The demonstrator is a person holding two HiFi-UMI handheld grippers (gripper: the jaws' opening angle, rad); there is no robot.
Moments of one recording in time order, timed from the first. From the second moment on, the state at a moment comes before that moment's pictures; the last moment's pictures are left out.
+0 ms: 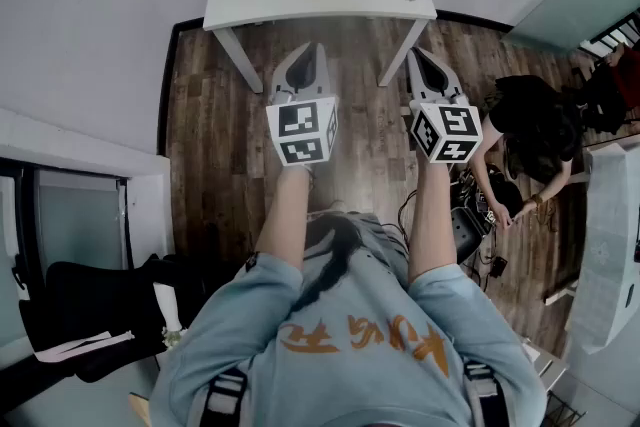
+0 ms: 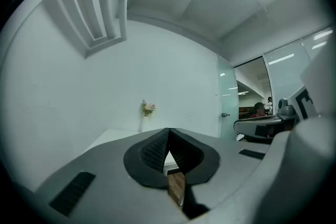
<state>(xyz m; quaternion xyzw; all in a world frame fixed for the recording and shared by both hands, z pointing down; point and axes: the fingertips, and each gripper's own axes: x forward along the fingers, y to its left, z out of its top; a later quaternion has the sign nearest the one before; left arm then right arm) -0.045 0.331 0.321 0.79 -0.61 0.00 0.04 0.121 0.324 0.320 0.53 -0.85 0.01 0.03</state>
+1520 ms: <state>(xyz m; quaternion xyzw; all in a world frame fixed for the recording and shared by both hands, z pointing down) -0.079 0.155 0.330 0.75 -0.66 -0.01 0.03 0.137 0.128 0.363 0.51 -0.86 0.04 -0.01</state>
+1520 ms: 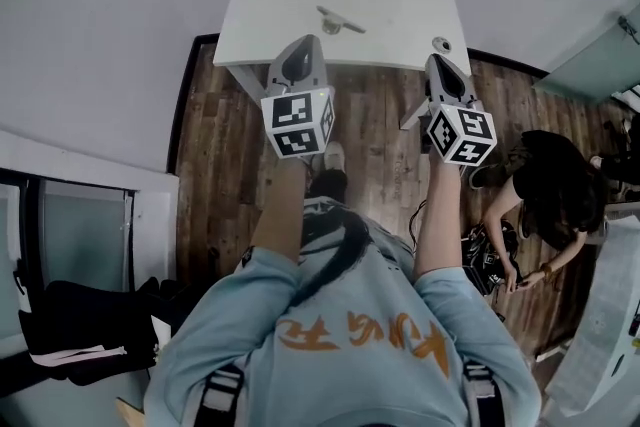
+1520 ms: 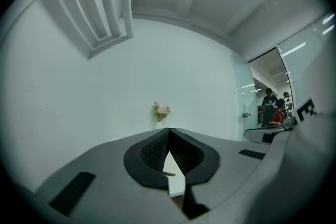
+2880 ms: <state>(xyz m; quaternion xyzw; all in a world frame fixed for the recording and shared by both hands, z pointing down) -0.106 -0.110 0.503 0.82 -0.52 0.24 0.07 0.076 -0.154 0.481 0.49 -0.85 0.18 0.10</state>
